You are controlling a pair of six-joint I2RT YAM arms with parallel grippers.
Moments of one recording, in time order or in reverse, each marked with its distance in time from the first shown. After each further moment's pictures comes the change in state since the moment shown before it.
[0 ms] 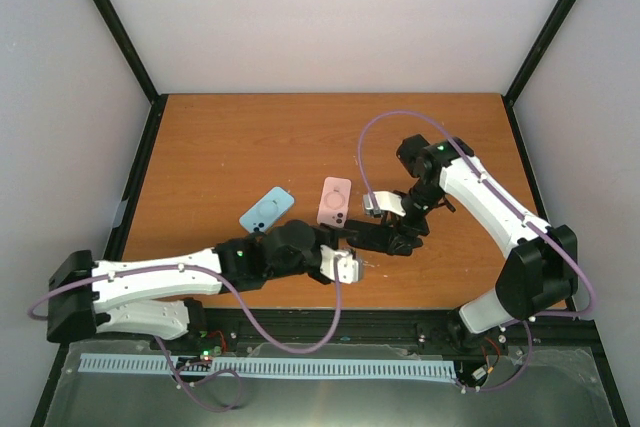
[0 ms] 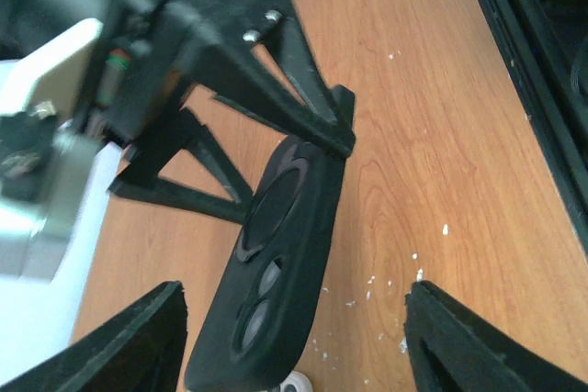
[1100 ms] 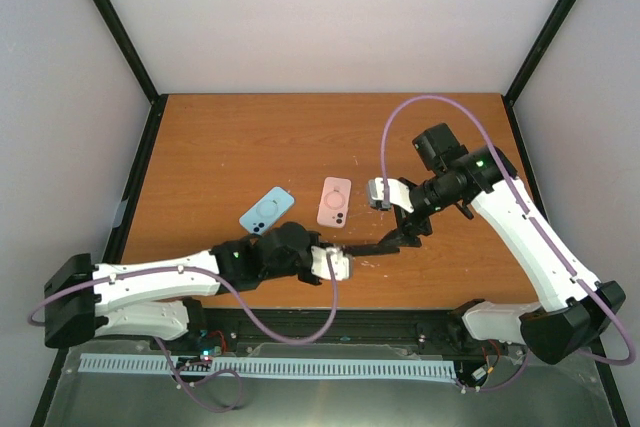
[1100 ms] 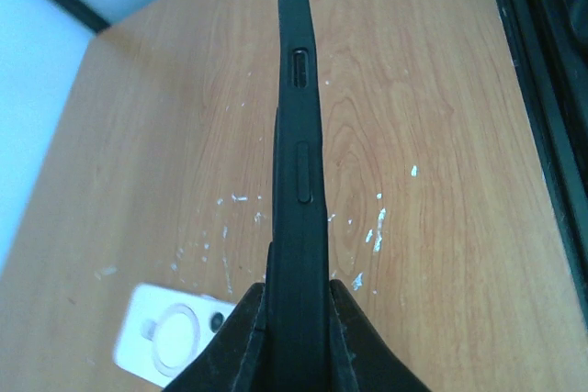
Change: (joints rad) left arm 0.078 -0.045 -0.080 -0.050 0.048 -0.138; right arm 0.055 -0.233 0.100 0.063 -0.149 0.130
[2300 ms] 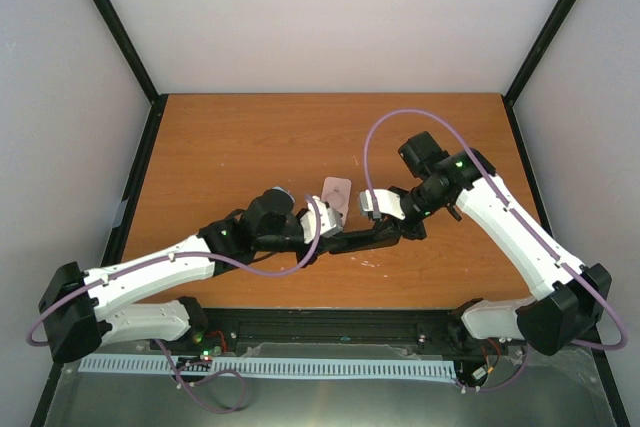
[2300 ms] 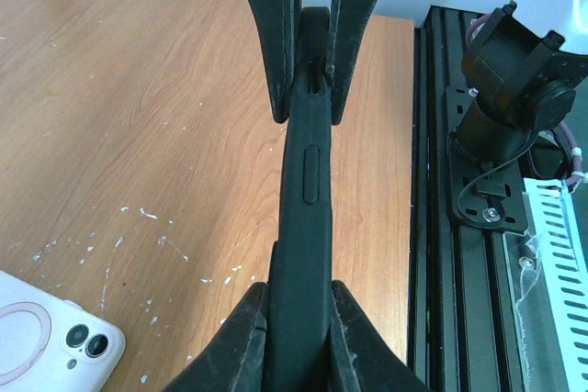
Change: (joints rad) left arm 0.222 -0.016 0.075 -0.033 0.399 -0.493; right arm 0.034 0.054 -0.080 0.043 0.081 -0.043
